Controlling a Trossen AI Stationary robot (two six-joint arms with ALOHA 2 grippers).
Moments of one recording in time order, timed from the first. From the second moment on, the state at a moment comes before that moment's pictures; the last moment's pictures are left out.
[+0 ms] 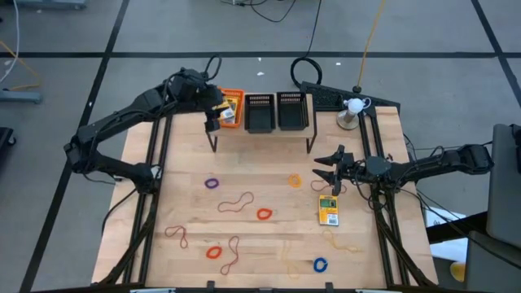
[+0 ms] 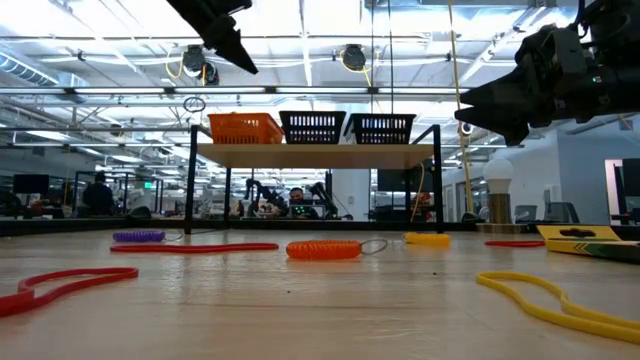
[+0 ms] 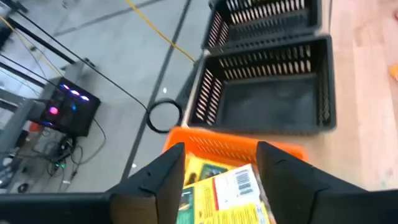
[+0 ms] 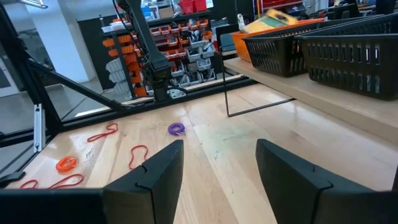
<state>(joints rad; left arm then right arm) 0.56 1.28 1.33 -0.62 -0.04 0.55 0.04 0.72 0.01 0.70 0.24 0.20</state>
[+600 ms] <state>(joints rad) 0.25 1.34 1.33 -0.52 0.08 0.39 0.04 0.72 0.01 0.70 0.23 0.17</state>
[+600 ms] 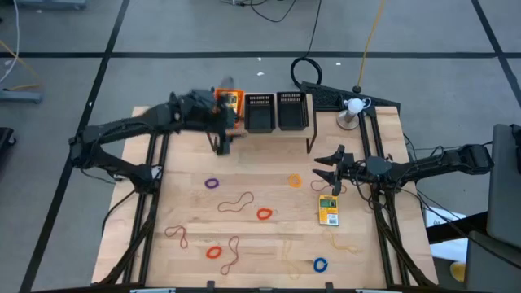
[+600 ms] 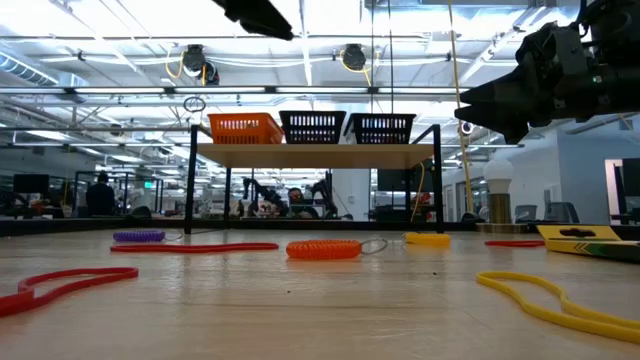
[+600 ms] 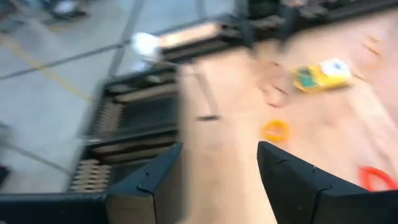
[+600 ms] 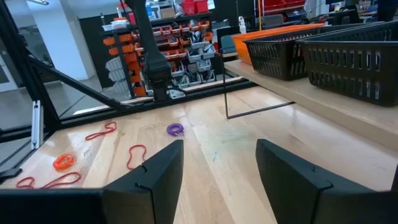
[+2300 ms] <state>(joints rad) 0.02 1.54 1.33 -0.59 -0.18 0.36 0.24 1.21 0.65 -0.67 0.05 0.55</state>
